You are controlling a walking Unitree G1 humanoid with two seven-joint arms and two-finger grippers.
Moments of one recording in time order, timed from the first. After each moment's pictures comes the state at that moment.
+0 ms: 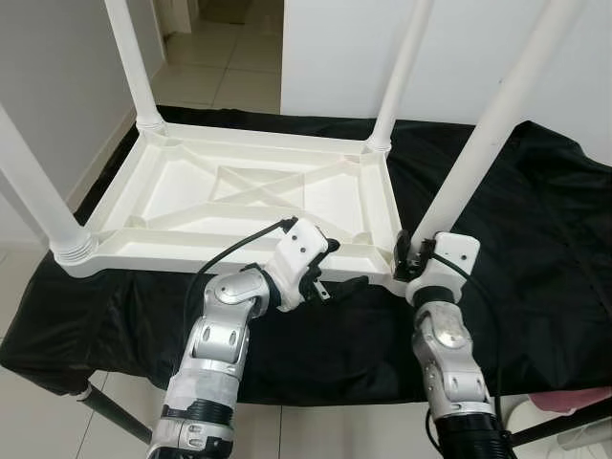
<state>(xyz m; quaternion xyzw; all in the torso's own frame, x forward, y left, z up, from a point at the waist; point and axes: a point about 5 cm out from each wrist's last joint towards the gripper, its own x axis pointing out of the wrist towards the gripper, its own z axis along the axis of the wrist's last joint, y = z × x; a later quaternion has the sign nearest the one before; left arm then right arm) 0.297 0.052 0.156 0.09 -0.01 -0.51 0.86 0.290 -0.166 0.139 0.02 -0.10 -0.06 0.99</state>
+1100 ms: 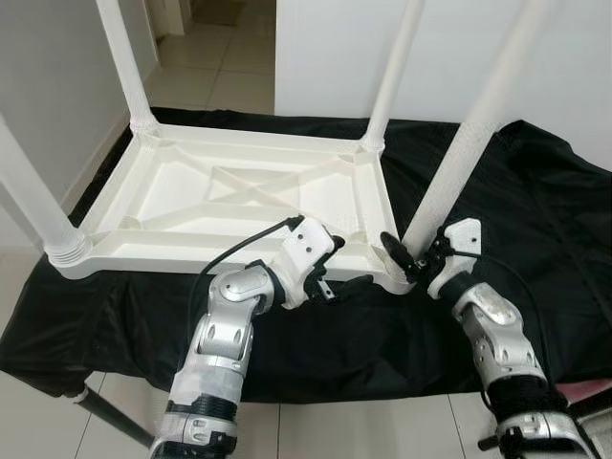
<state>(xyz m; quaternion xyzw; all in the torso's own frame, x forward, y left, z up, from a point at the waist) 0.300 0.046 0.159 0.11 -0.02 -0.51 0.85 0.324 -0.192 0.136 -0.03 -0.06 0.25 0.97</state>
